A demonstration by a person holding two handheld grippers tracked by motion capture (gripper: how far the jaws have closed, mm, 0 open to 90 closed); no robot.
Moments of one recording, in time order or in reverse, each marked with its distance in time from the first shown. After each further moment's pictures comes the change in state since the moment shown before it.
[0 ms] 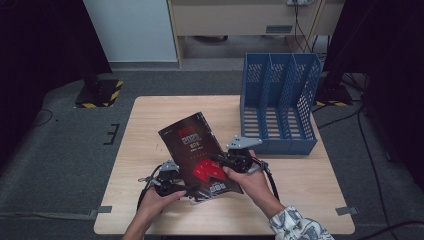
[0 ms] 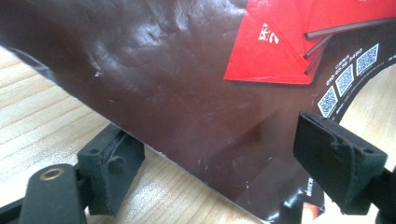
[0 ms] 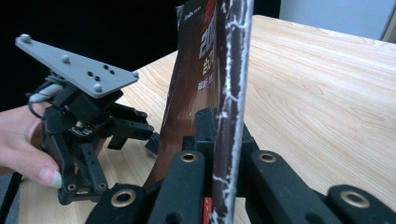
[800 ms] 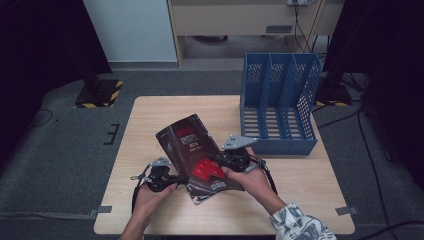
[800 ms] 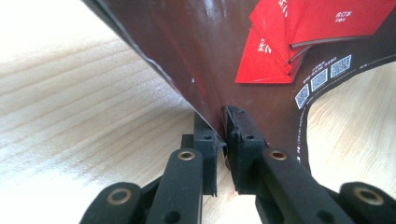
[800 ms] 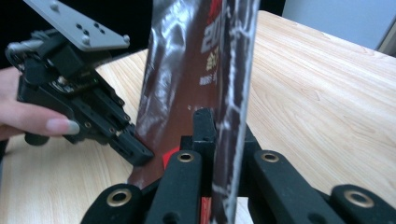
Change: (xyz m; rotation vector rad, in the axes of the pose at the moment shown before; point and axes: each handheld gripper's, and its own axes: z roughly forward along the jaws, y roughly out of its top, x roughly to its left) left arm 0.007 0.007 -0.024 0.012 -0.001 -0.044; right arm 0.002 0.008 0.003 0.060 -0.012 -0.113
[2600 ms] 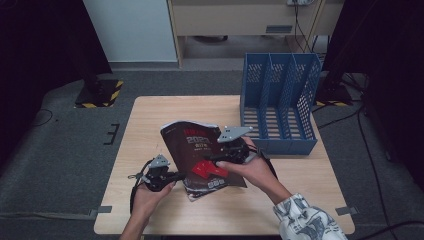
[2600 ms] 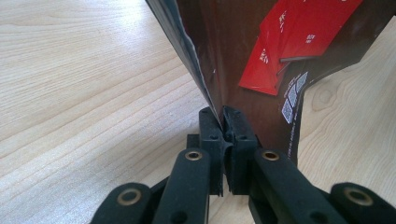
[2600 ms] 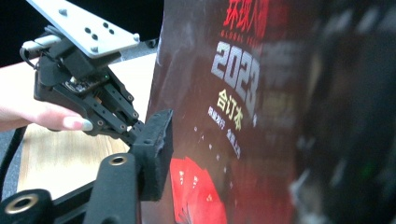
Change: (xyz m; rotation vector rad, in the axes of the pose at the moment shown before) left arm -0.010 0.008 -0.012 -0.053 0.072 0.111; right arm 0.001 0.038 -0.009 0.031 0.062 -0.116
